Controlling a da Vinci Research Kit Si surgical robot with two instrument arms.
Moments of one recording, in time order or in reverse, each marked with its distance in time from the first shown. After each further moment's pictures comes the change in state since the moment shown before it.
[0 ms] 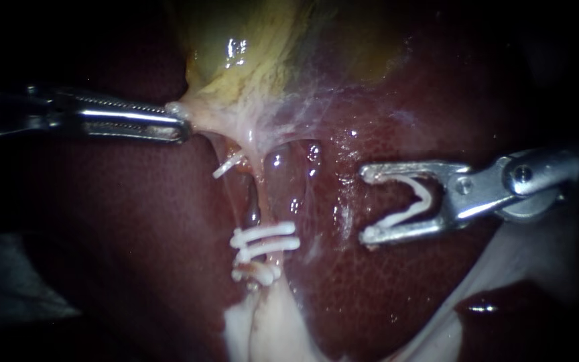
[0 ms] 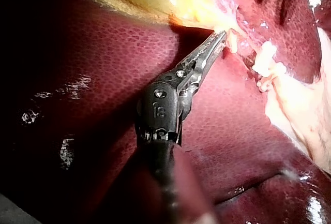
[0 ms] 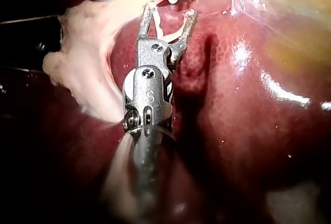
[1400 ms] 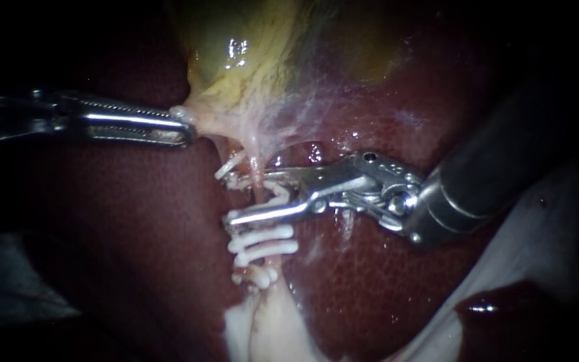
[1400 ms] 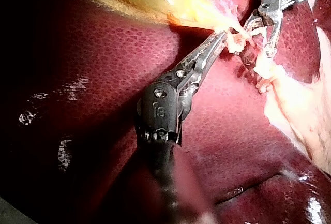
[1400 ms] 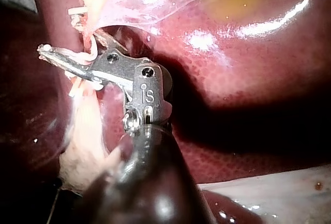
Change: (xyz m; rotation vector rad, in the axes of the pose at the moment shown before) right arm -0.004 0.008 0.017 0.242 0.377 0.468; left arm 0.000 0.000 0.000 0.003 0.001 0.002
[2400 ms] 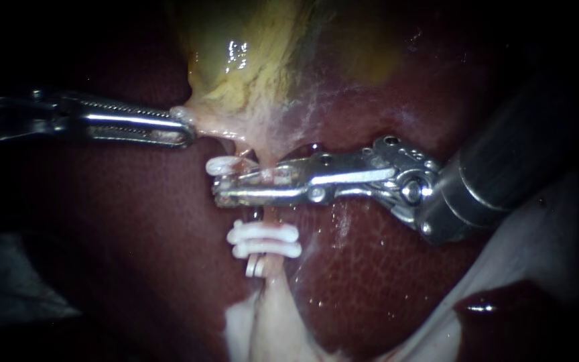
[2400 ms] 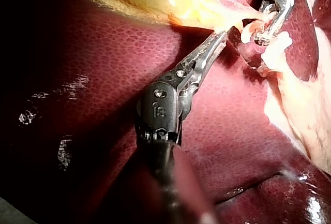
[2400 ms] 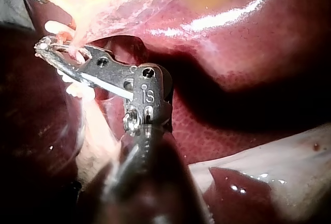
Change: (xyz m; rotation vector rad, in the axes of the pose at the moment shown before) right arm 0.004 -0.003 -0.002 0.013 0.031 0.079; left arm 0.000 0.000 0.000 0.001 0.000 0.000
